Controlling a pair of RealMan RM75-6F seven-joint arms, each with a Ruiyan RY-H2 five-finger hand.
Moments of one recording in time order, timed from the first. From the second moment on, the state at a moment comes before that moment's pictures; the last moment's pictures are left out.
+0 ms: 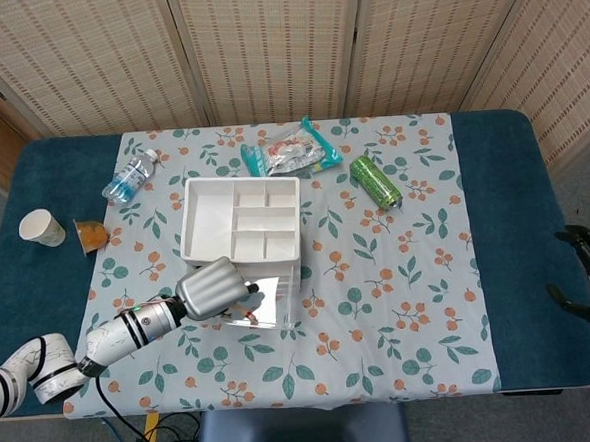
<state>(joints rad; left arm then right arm) -1.01 -1.18 0.00 -1.56 1.78 0.85 0.08 0.08 -1.03 0.14 -1.63 -1.44 1.52 0.02</state>
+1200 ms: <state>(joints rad) -1.04 -1.19 0.01 -1.57 1.75 0.81 0.07 0.08 -1.03 0.14 -1.61 -1.43 1.52 0.04</state>
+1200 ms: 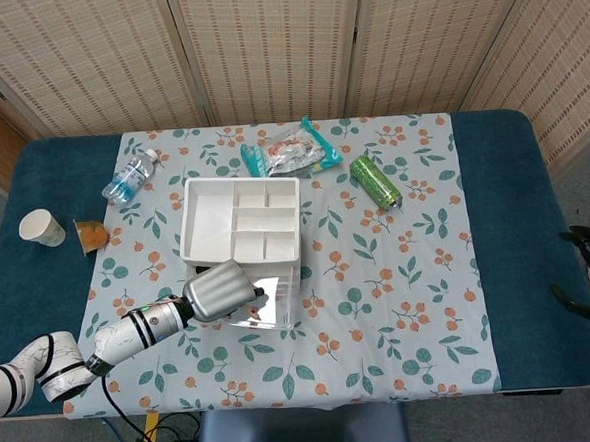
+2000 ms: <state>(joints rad) -1.07 -1.21 0.01 -1.55 1.77 0.80 0.10 0.08 -1.04 0.15 -1.61 -1.41 1.51 0.03</state>
